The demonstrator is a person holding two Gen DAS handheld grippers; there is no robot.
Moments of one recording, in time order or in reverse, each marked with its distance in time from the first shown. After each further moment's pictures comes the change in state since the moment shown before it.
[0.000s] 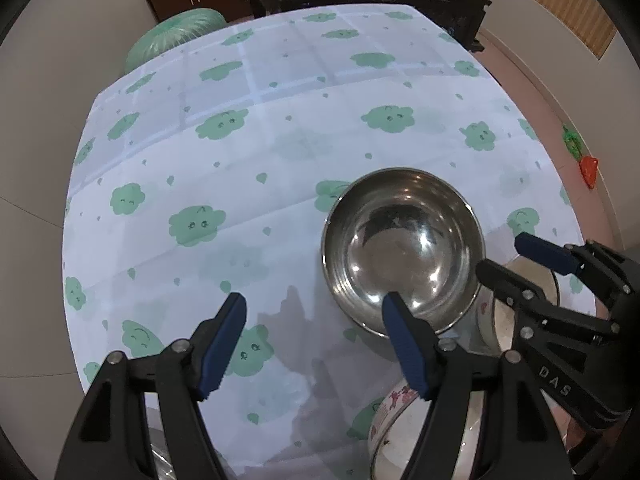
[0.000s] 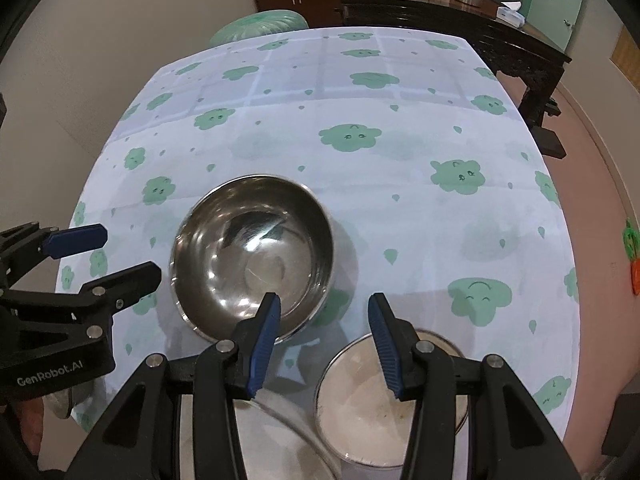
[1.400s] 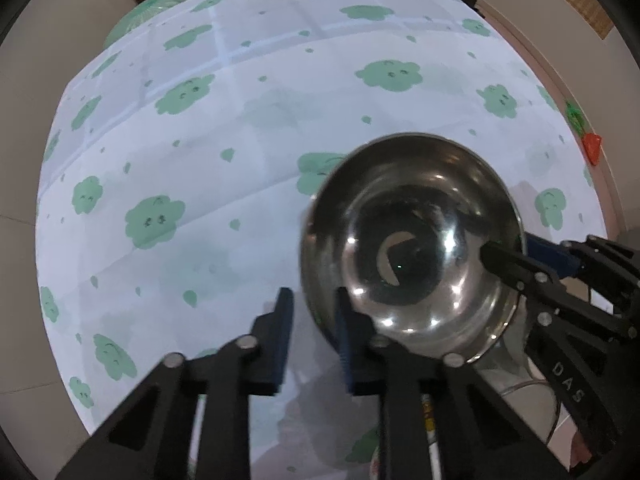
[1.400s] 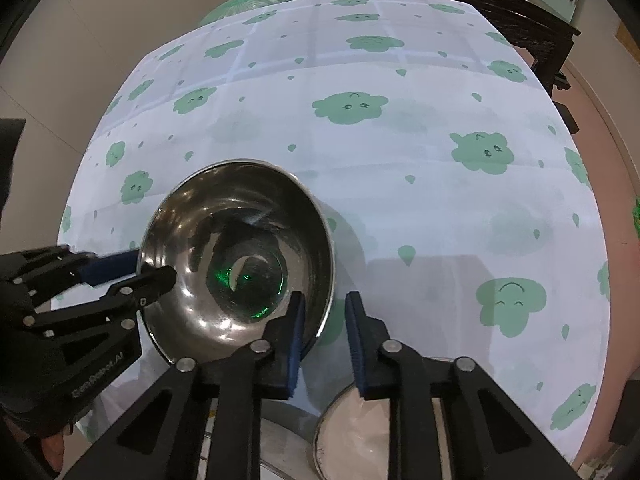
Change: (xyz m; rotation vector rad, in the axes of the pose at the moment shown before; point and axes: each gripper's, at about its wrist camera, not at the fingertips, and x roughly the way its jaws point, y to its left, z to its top) left arm 0.055 -0.013 0.010 0.048 0.107 -0.002; right arm 0.043 -0.006 0.010 0.045 0.087 0.048
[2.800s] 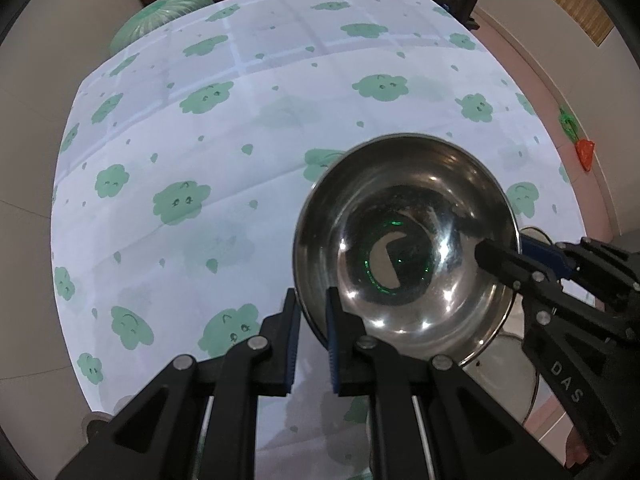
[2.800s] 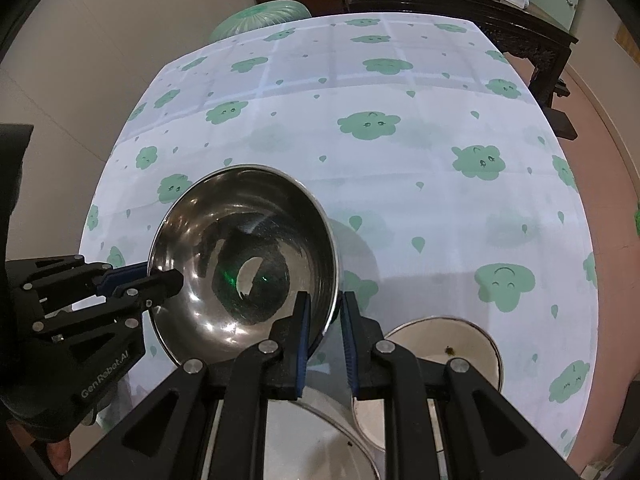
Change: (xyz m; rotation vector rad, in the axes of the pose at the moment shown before) left arm -0.044 0.009 -0.021 -0.014 -0.021 -0.020; right arm -0.043 0.021 -0.012 -0.008 -0.033 0.015
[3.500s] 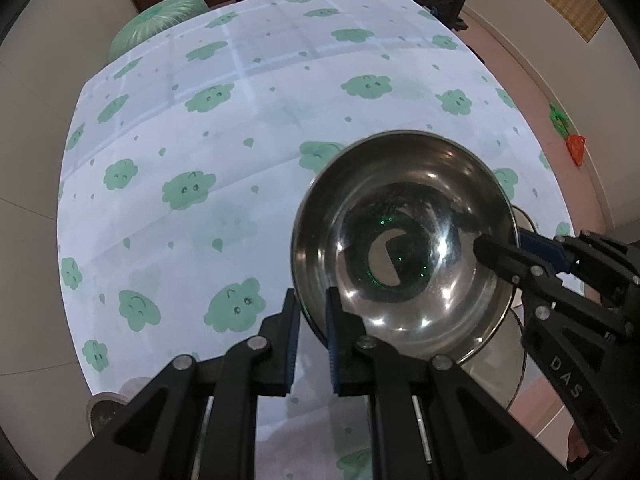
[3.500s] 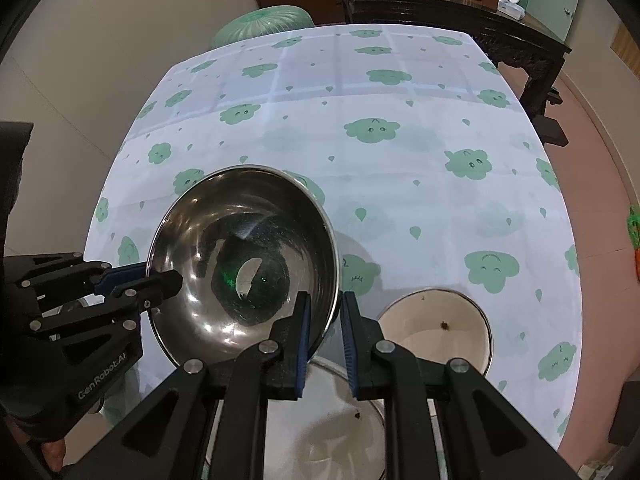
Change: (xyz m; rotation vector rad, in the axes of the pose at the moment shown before) left arm -0.026 -0.001 -0.021 0.022 -0.014 -0.022; right arm -0.029 0.016 -0.016 -0.013 -0.017 -0.029
